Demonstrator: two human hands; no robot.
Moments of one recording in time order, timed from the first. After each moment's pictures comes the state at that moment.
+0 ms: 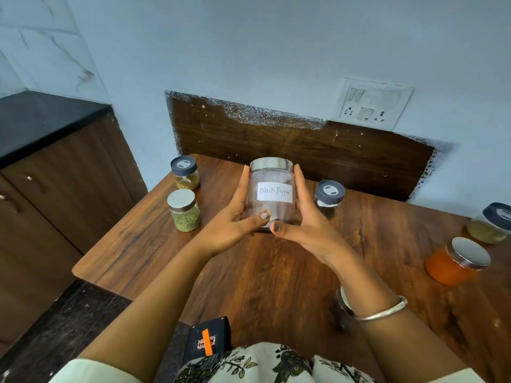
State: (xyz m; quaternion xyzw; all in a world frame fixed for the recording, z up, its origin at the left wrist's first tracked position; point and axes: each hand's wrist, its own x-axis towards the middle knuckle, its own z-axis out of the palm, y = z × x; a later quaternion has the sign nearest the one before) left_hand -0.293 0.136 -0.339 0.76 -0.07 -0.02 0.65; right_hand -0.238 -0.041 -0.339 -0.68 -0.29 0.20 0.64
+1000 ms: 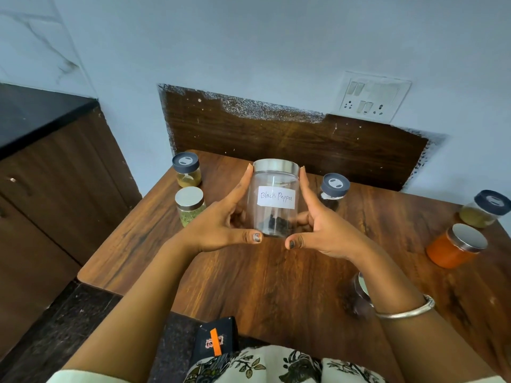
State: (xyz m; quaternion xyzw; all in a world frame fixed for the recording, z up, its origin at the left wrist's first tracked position) left_hand -0.312 0.206 -0.333 0.84 -0.17 -0.03 0.51; right_hand -0.261 -0.020 -0.319 -0.80 -0.30 0.23 0.46
